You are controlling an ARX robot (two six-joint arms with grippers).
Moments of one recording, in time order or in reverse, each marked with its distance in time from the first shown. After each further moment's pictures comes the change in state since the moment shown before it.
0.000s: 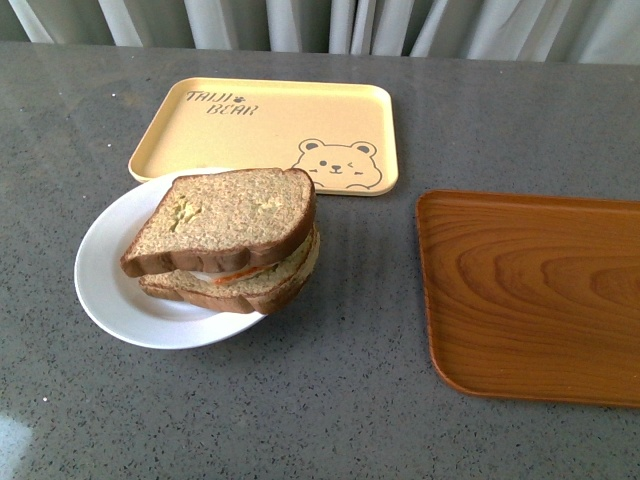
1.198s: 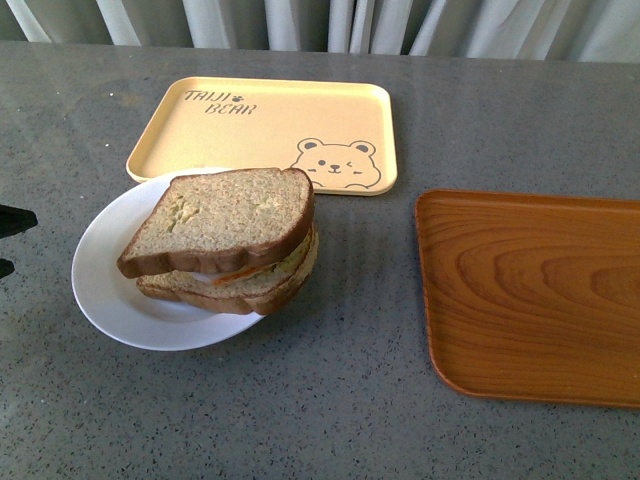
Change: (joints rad) left arm 0.181 1.295 0.402 0.587 0.280 0.060; right arm 0.000 0.000 0.000 0.000 -0.001 0.000
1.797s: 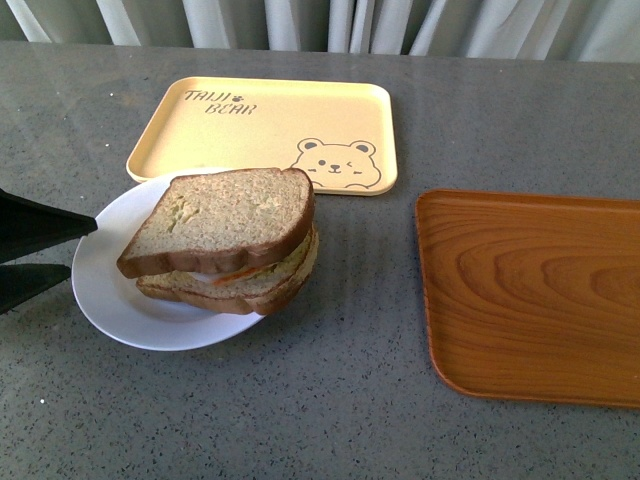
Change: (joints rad) left arm -0.090 0.163 0.062 0.126 -0.026 -0.127; right arm 0.000 0.000 0.000 0.000 0.000 0.000
